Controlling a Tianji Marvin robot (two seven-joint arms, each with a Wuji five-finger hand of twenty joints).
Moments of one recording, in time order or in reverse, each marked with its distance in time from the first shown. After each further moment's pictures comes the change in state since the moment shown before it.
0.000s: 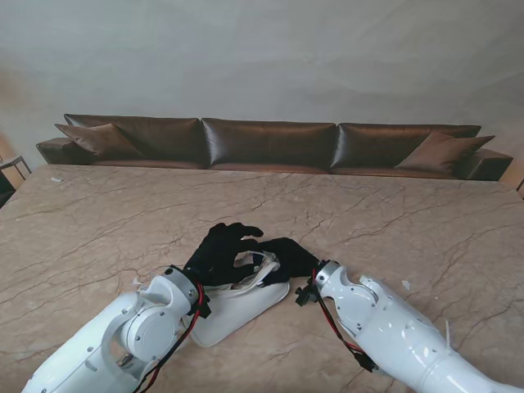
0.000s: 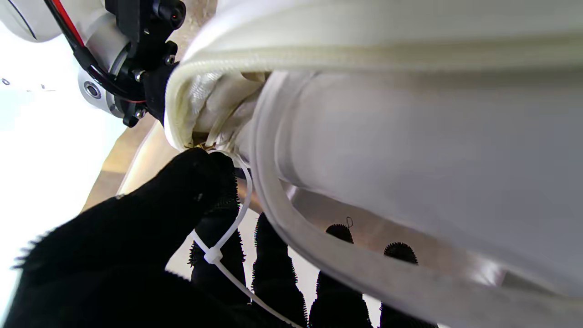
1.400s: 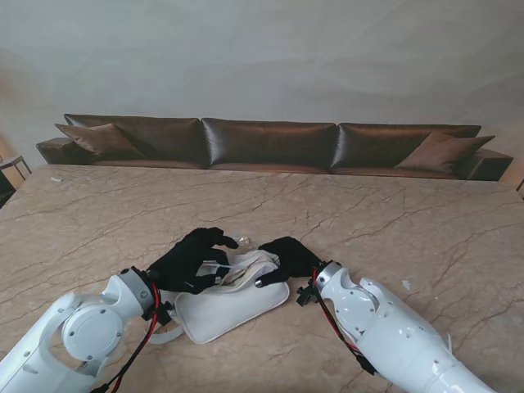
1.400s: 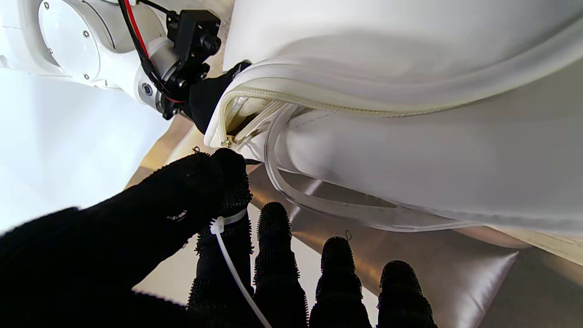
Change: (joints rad) left arm 0.148 0.028 -0.297 -0.067 -0.166 -0.263 -0.255; right arm -0.060 0.002 0.075 -0.075 -0.121 0.069 -0.042; left_hand -0.245 -0.202 0.546 -0.003 0.164 0.093 0.119 0.147 0.065 0.020 -0.018 0.057 -0.065 -0.023 -0.079 -0.013 0.028 -0.033 -0.221 -0.363; right_hand -0.008 0.126 -0.255 -0.001 0.157 -0.024 0.029 0.066 0.112 -0.003 0.059 0.000 0.135 0.016 0.160 0.051 0.076 0.042 0.034 0.001
